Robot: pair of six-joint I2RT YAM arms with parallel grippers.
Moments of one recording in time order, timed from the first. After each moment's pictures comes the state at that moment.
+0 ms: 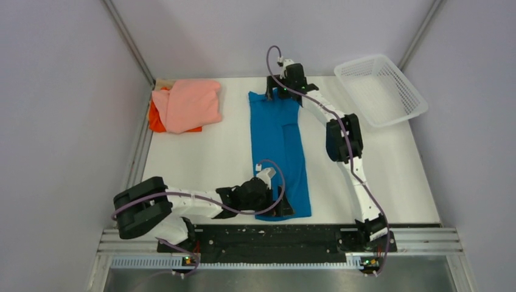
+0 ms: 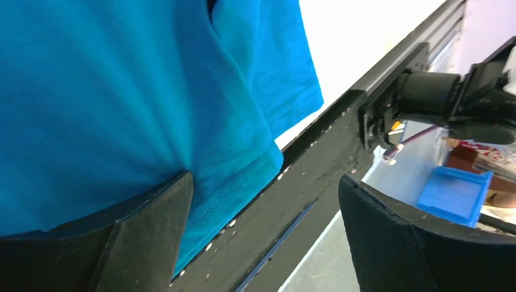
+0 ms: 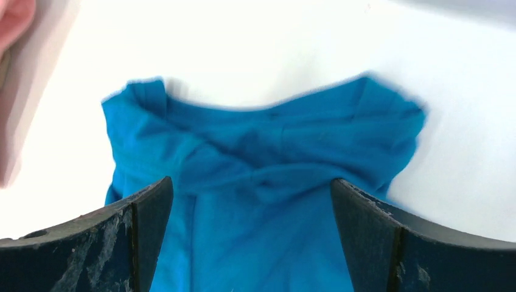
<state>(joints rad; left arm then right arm) -1.14 1.43 0.46 0.35 0.12 -1.07 0.40 2.59 2.28 -0.28 -0.19 0.21</state>
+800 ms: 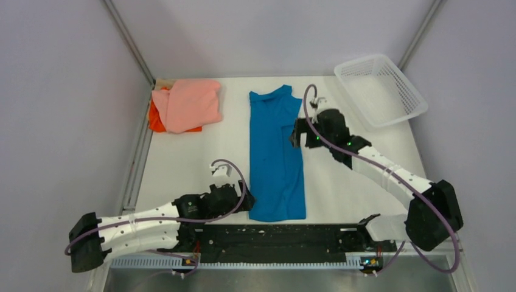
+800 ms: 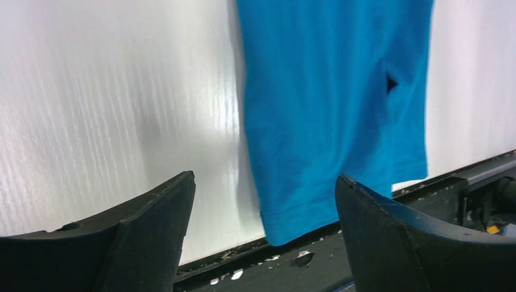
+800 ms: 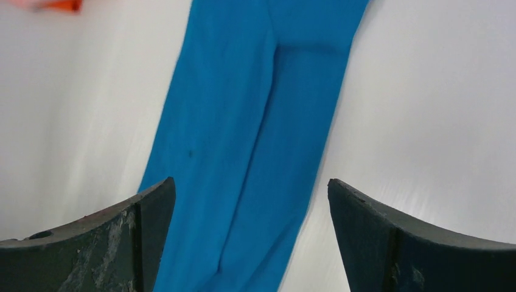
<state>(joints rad) -1.14 0.78 0.39 -0.38 -0.41 -1.09 0.49 1.33 0.99 -0.16 -0.02 0.31</state>
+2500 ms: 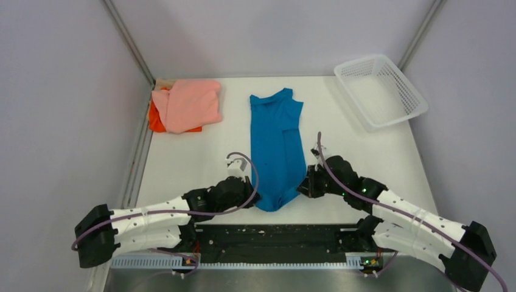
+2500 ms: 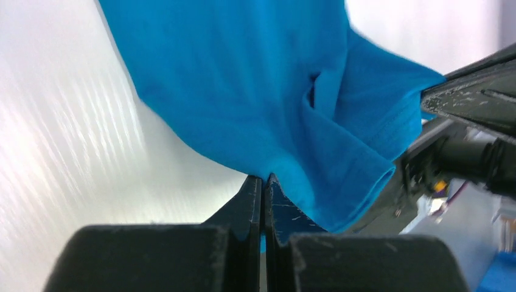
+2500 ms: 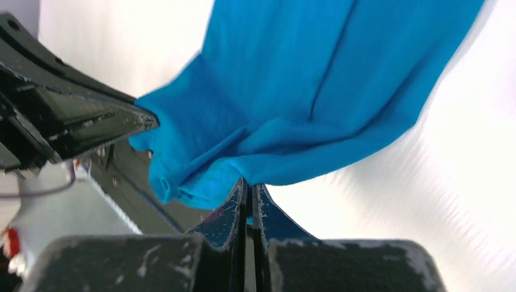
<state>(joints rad) -1.12 0.96 0.40 -0.12 -0.19 -0.98 0.81 0.83 0.46 -0.32 -0.16 0.65</state>
